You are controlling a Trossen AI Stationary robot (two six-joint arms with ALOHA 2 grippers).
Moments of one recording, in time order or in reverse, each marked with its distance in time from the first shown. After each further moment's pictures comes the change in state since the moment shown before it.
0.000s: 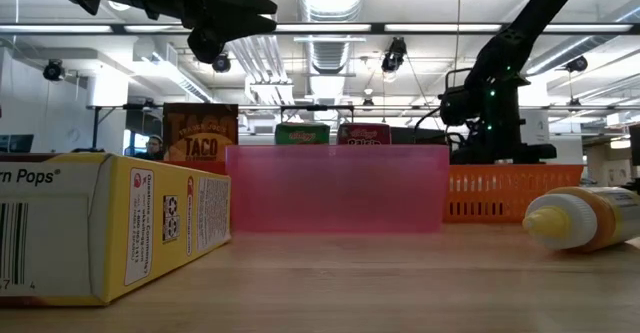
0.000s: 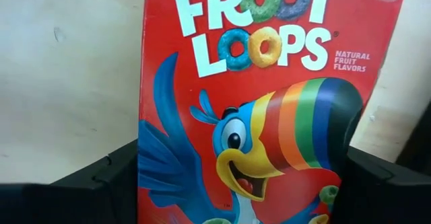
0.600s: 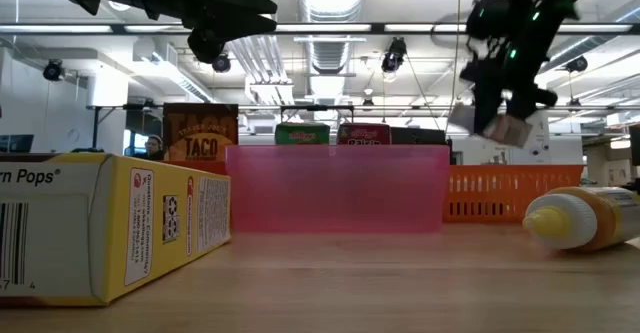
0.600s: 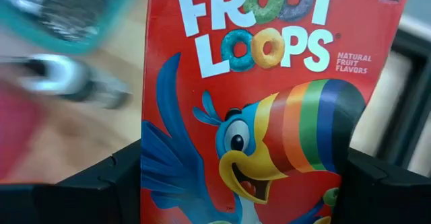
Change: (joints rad) left arm 0.000 0.000 0.000 0.001 -0.001 0.000; right arm 0.149 -0.518 -0.048 -0.029 -0.001 -0.047
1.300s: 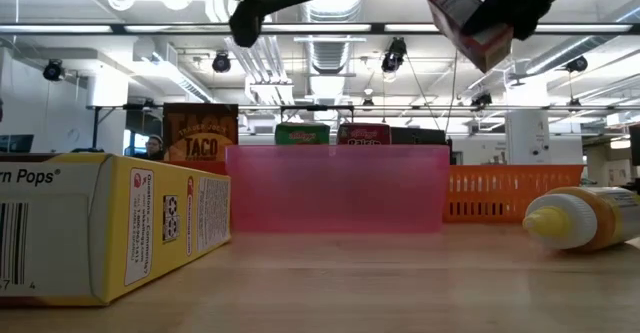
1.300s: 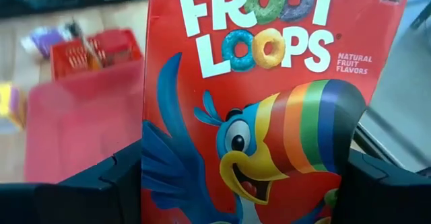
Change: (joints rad) left arm 0.069 0.166 0.214 0.066 0.057 -0.224; right arm 0.793 -0.306 -0.025 0.197 0.322 -0.110
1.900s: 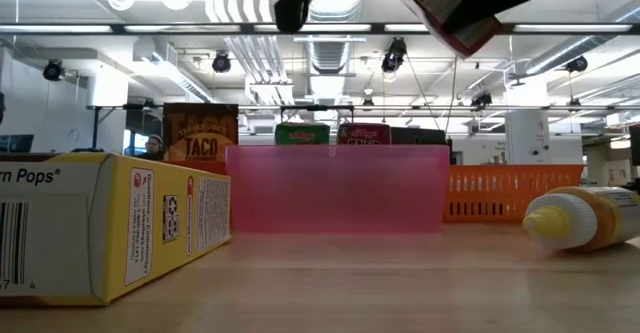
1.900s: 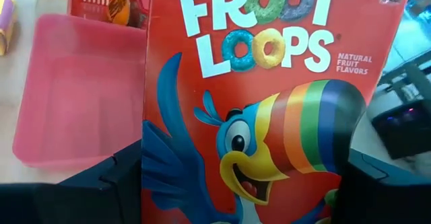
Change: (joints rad) left arm 0.059 0.210 0.377 -0.296 0.188 -0.164; right arm 0.342 0.381 0.165 -0.032 0.316 -0.110
